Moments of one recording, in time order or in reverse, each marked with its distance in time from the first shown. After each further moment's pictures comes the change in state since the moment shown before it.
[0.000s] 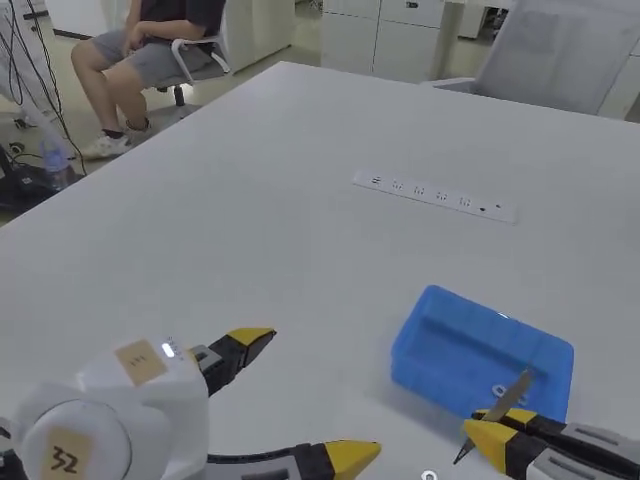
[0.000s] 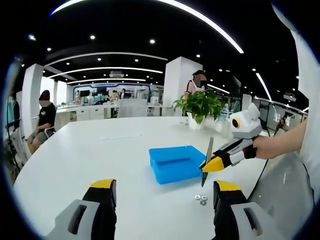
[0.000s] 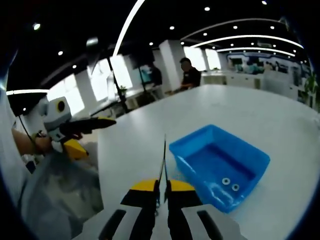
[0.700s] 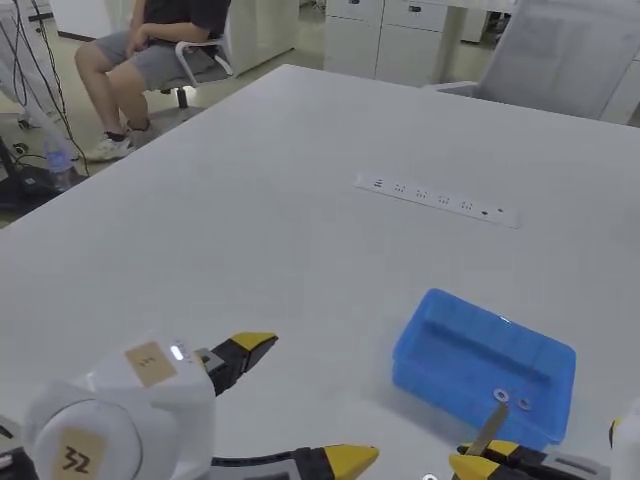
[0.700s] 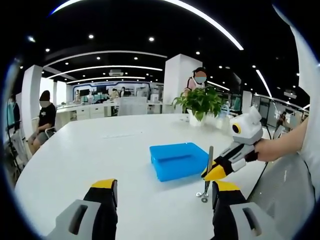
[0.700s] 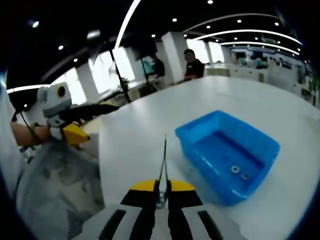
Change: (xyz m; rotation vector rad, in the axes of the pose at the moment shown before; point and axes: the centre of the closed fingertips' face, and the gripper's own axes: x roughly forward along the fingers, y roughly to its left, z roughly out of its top) left arm 0.000 0.001 -0.004 0.013 0.023 0.006; right arm 0.007 0.007 -0.022 -0.019 0.064 0.007
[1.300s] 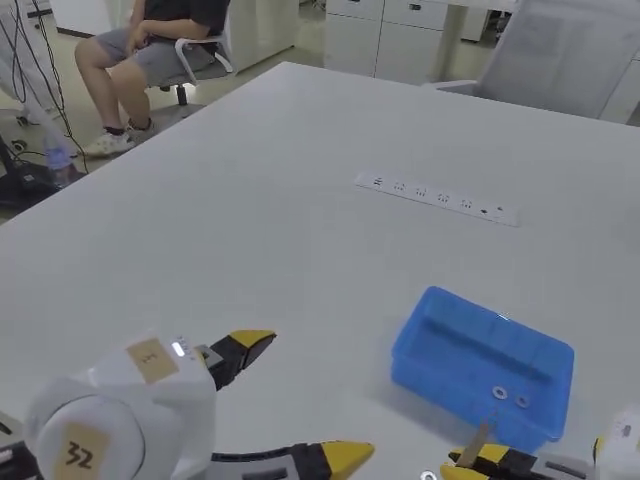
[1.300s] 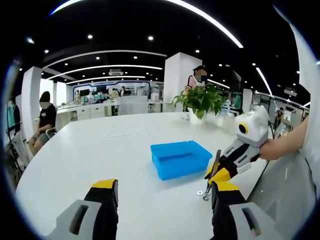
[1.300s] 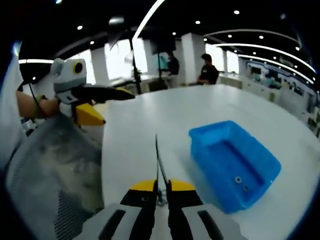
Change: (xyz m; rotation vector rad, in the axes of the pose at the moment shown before) left arm 0.000 0.001 -0.002 0.013 0.014 0.008; right arm 0.004 0.016 -0.010 -0.221 0.038 0.020
